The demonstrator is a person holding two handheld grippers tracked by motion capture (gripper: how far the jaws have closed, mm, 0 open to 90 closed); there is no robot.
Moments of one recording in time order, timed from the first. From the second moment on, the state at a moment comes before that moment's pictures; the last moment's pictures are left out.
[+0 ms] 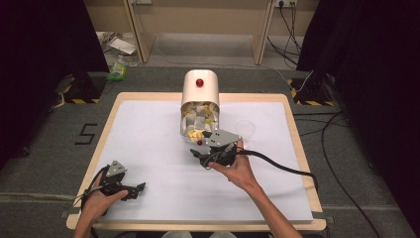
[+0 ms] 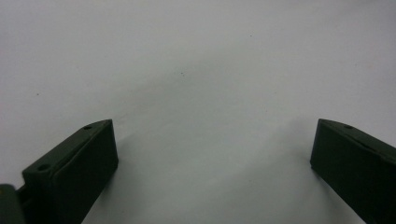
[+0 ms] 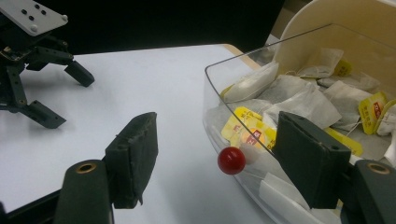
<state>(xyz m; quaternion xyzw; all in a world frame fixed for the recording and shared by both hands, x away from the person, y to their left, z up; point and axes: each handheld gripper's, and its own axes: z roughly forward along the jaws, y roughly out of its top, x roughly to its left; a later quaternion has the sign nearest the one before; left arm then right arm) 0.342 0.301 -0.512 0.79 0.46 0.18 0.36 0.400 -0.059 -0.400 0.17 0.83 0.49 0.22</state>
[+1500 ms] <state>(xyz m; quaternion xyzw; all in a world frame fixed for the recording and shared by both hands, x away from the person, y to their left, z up) 0.342 0.301 -0.512 0.79 0.46 0.18 0.36 0.440 -0.051 -0.370 0.25 0.80 0.50 0.24</state>
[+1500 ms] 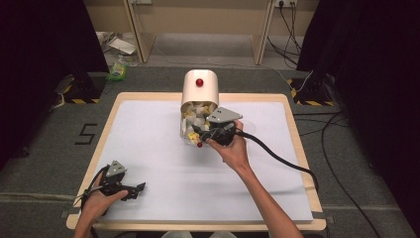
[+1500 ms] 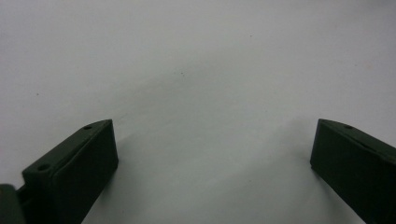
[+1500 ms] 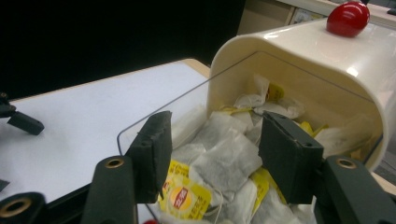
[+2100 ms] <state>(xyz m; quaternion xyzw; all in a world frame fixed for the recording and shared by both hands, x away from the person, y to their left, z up) 0.342 0.302 -0.512 0.79 0.46 0.18 0.36 0.460 -0.025 -0.377 0.29 0.80 0.45 0.26</state>
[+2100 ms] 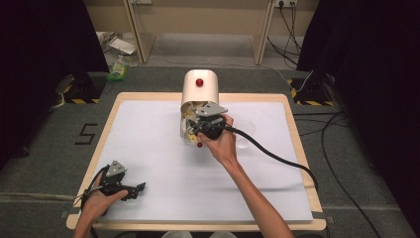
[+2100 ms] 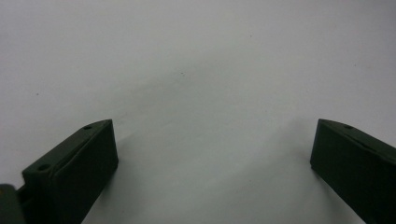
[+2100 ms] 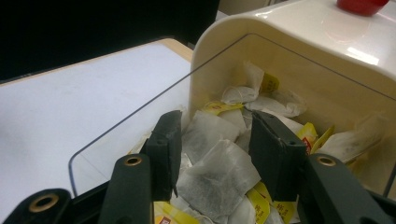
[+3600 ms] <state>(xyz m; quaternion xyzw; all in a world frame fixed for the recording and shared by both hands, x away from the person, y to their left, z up) 0.342 0.301 -0.512 0.79 0.46 0.18 0.36 0.454 -0.031 -0.362 0.27 0.81 0.45 0.28</state>
